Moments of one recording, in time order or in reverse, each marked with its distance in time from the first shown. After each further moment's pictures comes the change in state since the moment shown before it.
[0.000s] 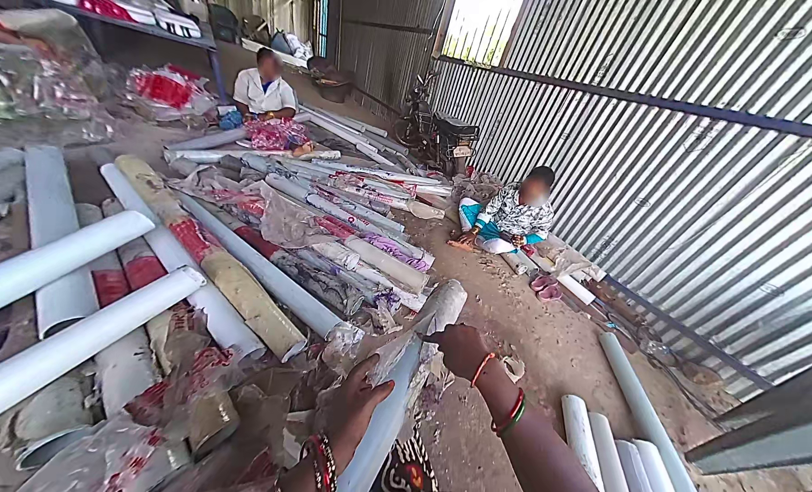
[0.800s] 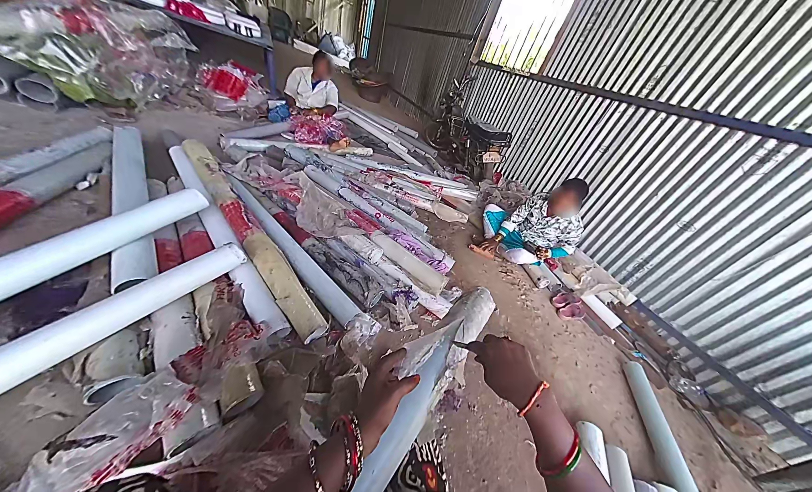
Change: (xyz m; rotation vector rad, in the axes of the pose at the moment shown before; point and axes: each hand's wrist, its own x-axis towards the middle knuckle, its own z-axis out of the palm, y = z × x) left_hand -0.001 0.005 0.002 -0.076 -0.049 -0.024; right_hand -0.039 0.008 -0.007 -0.061 0.054 0.057
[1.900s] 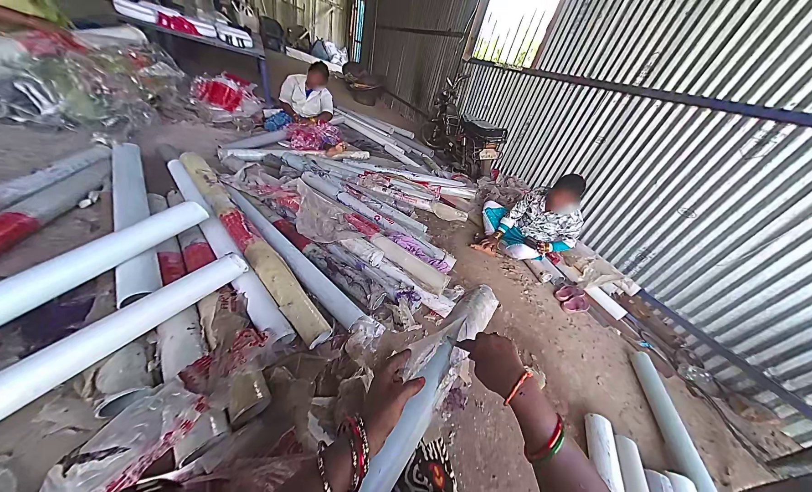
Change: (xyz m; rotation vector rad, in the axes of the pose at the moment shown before) left_hand 0.002 -0.004 0.003 0.071 -0.025 0.028; right_hand 0.012 -0.012 0.003 -0.004 -0.072 0.007
